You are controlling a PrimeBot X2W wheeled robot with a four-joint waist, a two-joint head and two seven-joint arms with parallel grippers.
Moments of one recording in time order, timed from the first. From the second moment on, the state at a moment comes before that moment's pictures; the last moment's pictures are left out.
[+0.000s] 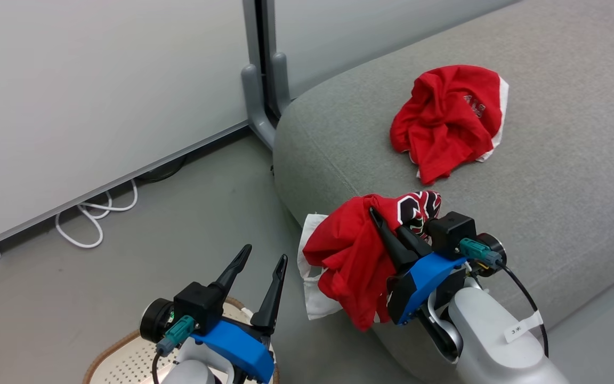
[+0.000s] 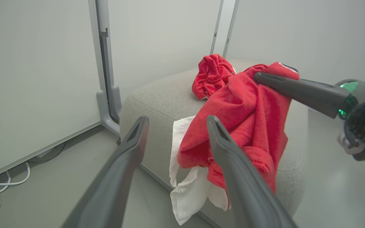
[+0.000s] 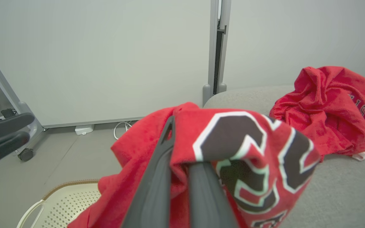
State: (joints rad) left arm -0.23 0.12 -0.49 0.42 -0.39 -0.13 -0.26; right arm -0.54 -0.05 0.45 0.74 0.30 0.13 -0.26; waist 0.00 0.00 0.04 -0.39
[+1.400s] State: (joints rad) left arm -0.28 0.18 -0.50 0.41 -0.36 -0.13 -0.26; right arm -0.66 -0.05 0.24 0.69 0.26 0.13 -0.26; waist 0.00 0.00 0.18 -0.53
